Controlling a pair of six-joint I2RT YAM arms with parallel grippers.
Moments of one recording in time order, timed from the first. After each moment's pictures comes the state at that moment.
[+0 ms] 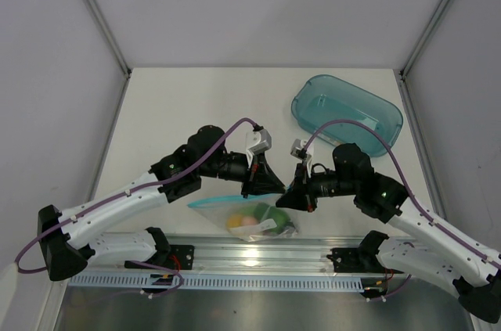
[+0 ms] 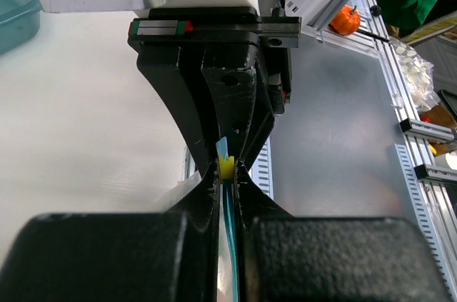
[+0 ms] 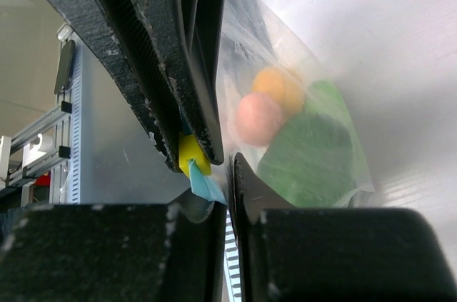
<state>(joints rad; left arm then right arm) -0.97 1.10 1.00 -0.13 0.67 -0.23 0.84 0.82 0.80 -0.36 -0.67 0.29</state>
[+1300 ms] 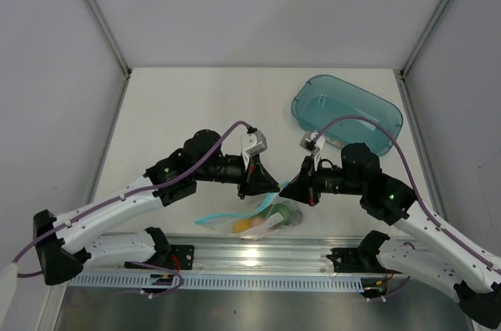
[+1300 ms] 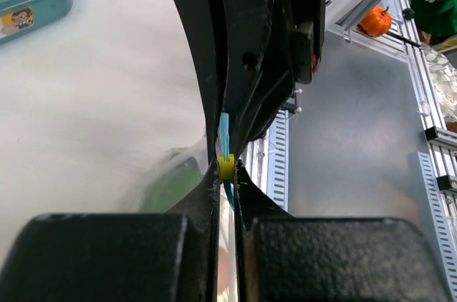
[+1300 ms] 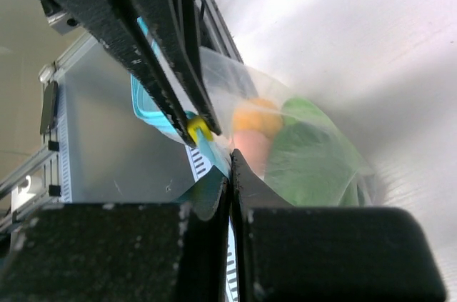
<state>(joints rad) -0.97 1.06 0.96 -0.17 0.58 -0.22 0.81 0.78 0.82 -0.37 -0.55 0.35</state>
